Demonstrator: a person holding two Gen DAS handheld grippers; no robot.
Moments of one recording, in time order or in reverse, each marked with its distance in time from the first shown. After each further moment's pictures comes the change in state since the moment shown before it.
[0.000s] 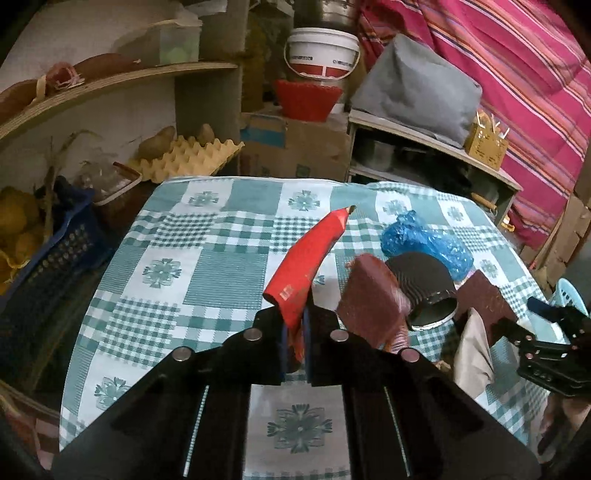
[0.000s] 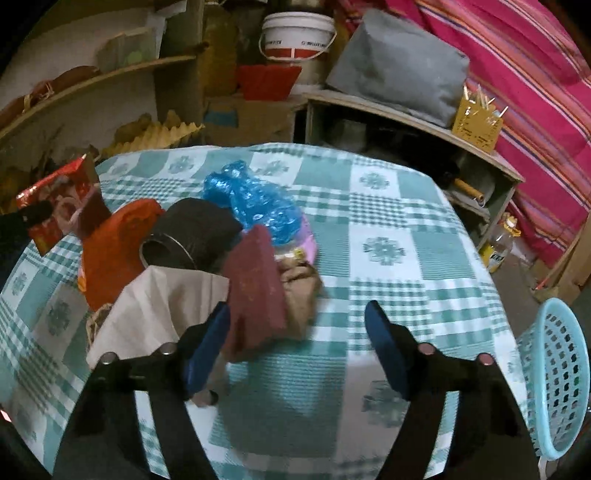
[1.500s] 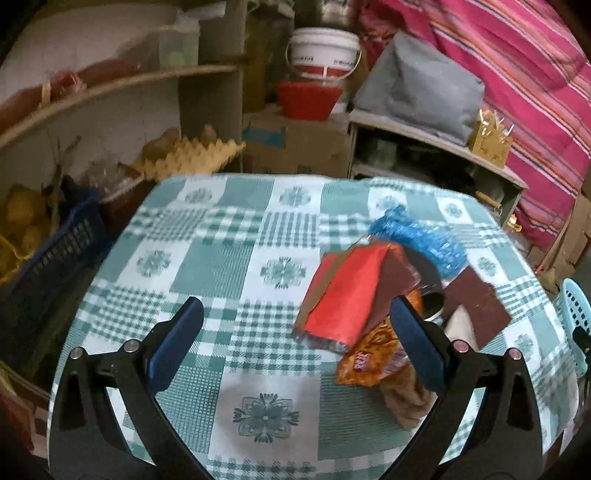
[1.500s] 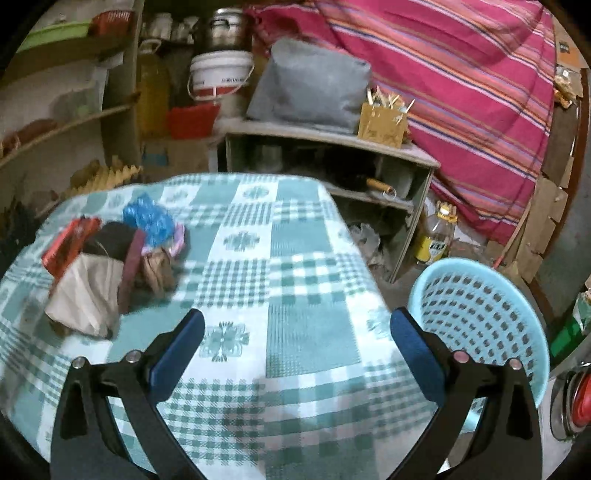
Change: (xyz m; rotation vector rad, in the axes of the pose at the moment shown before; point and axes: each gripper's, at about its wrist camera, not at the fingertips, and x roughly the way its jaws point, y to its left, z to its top) left arm 0.001 -0.030 -0.011 0.003 0.003 0.052; right arm -0.072 -0.118 -0.059 0.144 -0.118 -0.160
